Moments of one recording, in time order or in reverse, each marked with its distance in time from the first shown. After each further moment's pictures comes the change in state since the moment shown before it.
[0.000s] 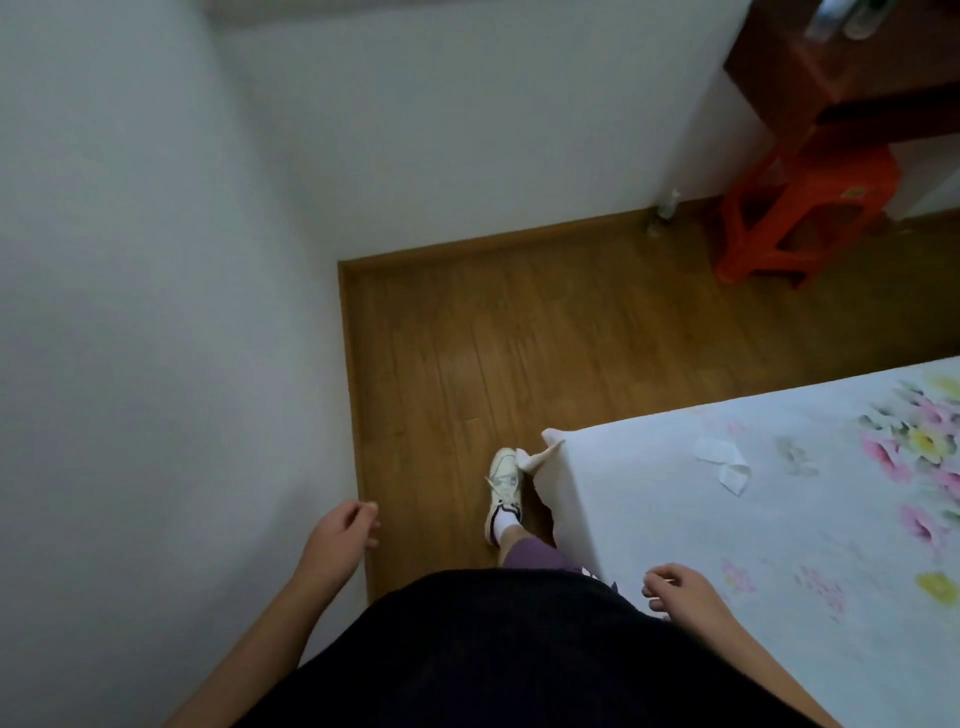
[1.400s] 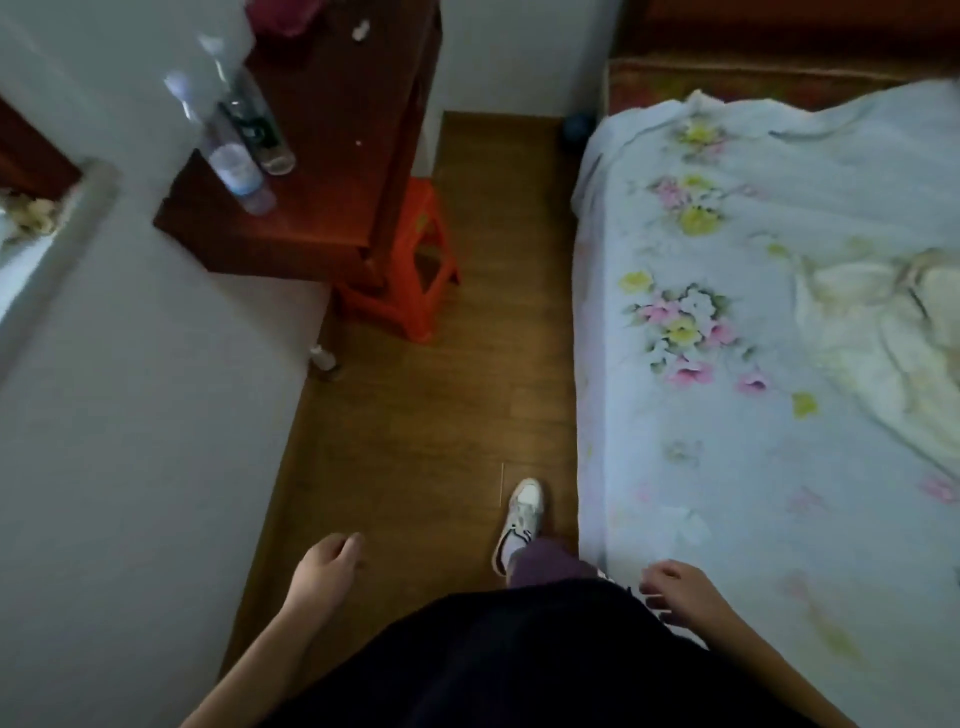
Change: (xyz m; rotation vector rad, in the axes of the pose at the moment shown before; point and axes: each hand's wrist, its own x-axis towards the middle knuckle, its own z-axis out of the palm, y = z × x) left_hand 0.403 0.680 0.276 0.916 -0.597 0.449; right_hand 0.196 -0.258 -0.177 1.079 0.387 0.520
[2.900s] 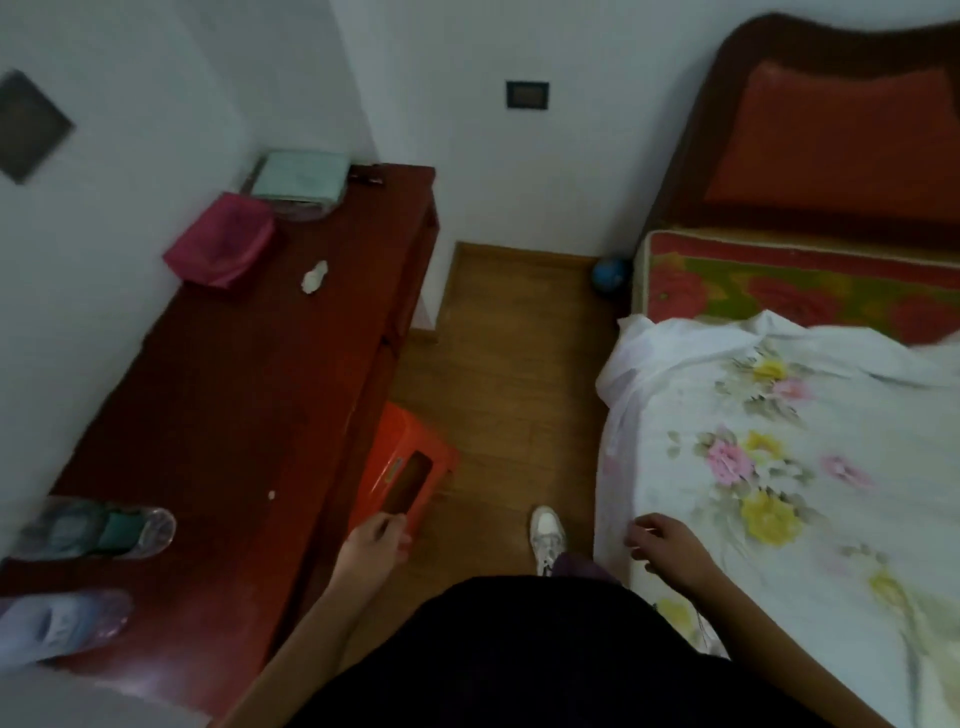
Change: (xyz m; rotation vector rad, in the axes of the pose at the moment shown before) left_hand 0.359 0.636 -0.014 -0.160 -0.031 0.102; right_hand 0.335 -0.669 -0.230 -0.180 0.032 -0.303
